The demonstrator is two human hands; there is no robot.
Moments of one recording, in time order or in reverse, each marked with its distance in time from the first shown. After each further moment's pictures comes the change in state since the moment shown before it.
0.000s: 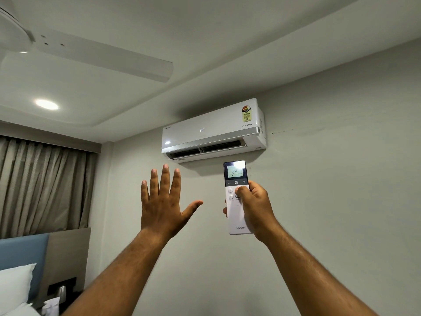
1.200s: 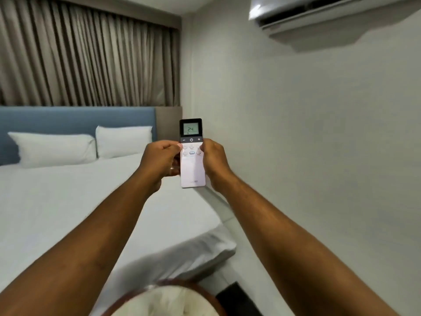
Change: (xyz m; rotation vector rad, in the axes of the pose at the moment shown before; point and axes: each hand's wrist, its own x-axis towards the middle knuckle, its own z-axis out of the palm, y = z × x) left_hand -0.219 -0.149 -0.055 -0.816 -0.298 -1.123; right_hand -0.162 0.148 0.250 0.141 -0.458 0.567
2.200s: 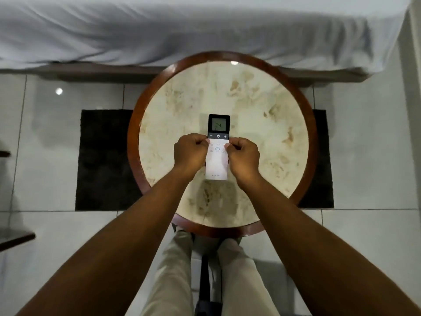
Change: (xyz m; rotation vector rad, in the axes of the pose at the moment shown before) left_hand -0.239 -0.516 -0.058 0.225 0.364 -0.969; right_hand -0.207 0.536 0.064 -0.501 -0.350 0.762
